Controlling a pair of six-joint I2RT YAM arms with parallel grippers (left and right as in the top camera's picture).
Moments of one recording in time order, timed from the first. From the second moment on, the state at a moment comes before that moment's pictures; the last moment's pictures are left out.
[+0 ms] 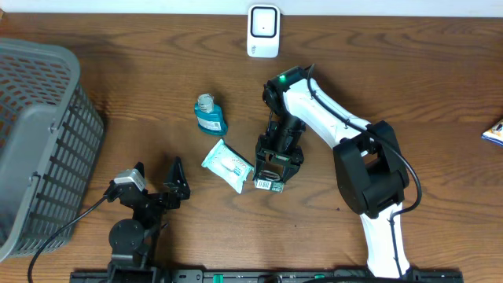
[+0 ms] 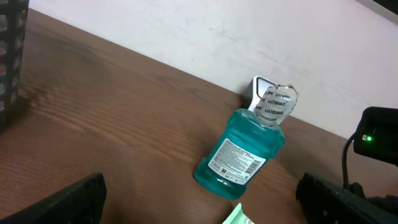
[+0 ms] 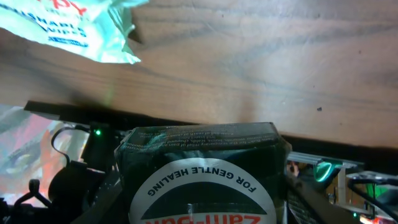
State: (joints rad) left arm -0.08 0.02 0.02 -0.12 -0.01 -0.44; right arm 0.53 2.24 1.76 -1.59 -0.64 0.49
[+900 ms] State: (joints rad) left arm -0.08 0.02 0.02 -0.12 0.00 -0.44; right arm 0.48 2.24 1.76 -1.70 -0.67 0.38
